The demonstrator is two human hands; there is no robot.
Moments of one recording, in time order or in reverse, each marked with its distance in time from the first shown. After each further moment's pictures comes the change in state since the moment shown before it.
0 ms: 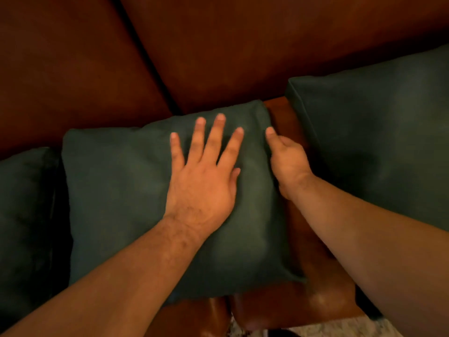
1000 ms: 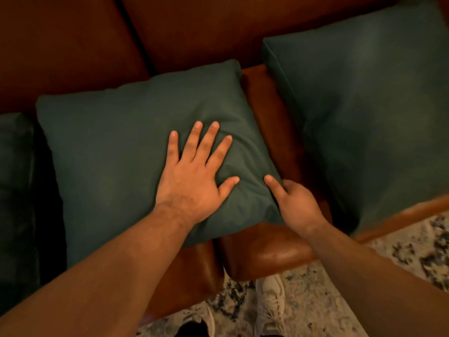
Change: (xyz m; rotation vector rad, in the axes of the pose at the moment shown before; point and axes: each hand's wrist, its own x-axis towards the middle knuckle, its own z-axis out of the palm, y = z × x) left_hand -0.077 0.007 0.029 0.088 -0.017 0.171; right_hand -0.137 0.111 -0.073 -0.674 0.029 -0.030
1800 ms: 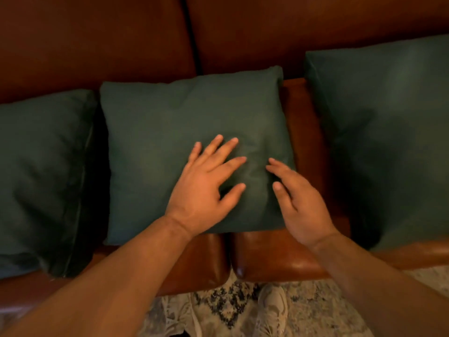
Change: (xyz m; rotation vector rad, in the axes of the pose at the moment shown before) left_hand -0.062 0.002 -0.016 -0.622 0.265 -0.104; right_hand -0.026 -0.021 -0.005 -0.079 -0.017 -0.726
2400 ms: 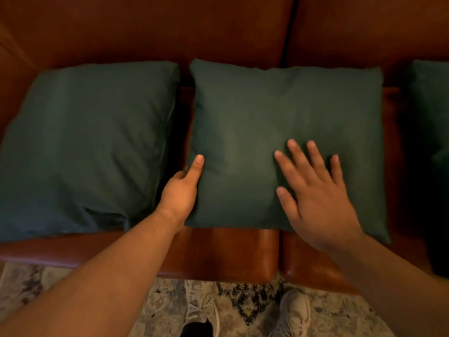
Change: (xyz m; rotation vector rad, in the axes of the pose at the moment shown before) left_hand -0.107 -0.134 -0.060 -0.800 0.149 -1.242; right_hand 0.018 -0.099 0.088 -0.663 -0.076 -0.275
